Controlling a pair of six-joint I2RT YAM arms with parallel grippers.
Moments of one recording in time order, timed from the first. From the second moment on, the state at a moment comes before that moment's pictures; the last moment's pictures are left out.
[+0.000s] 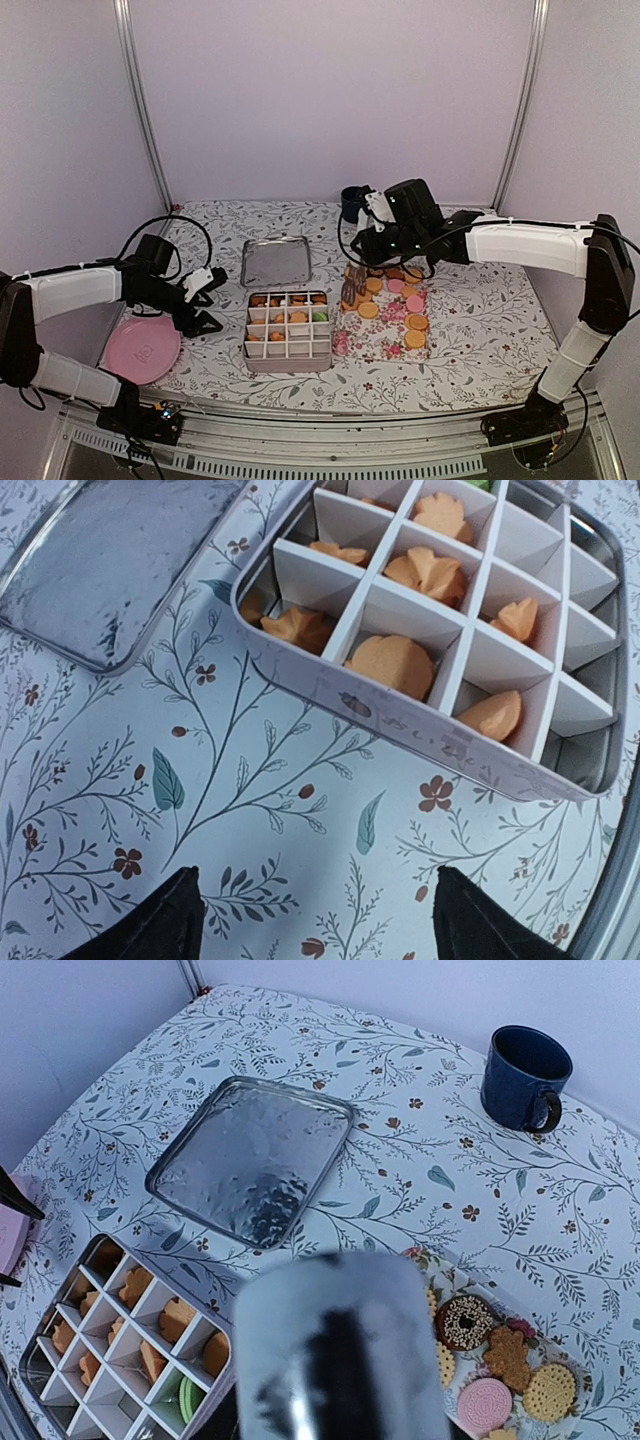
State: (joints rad) left arm -0.23 1.27 0.64 -0.46 0.48 0.70; right arm 0.78 1.69 1.26 -0.18 0.08 0.19
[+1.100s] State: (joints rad) left arm -0.23 1.27 0.64 -0.46 0.48 0.70; right arm 0.93 1.53 1.26 -0.21 0.09 0.23
